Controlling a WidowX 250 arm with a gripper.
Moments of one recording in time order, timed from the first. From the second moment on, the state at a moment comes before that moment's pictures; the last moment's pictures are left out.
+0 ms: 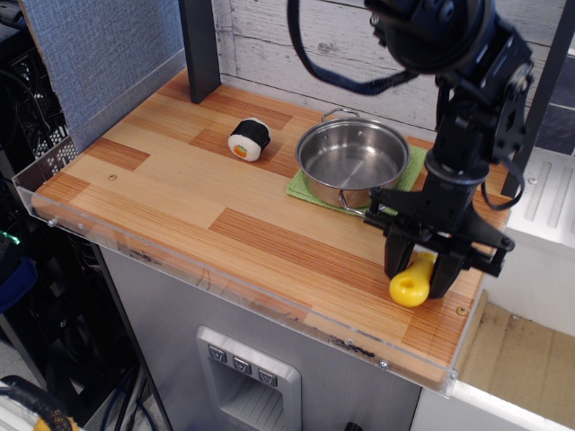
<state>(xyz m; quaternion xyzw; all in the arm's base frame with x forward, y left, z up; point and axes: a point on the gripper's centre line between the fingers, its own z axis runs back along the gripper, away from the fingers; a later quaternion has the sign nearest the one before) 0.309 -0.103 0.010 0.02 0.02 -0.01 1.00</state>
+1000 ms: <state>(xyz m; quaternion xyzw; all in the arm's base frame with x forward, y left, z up) 0.297 -0.071 0.118 -0.04 -0.05 -0.02 1.00</state>
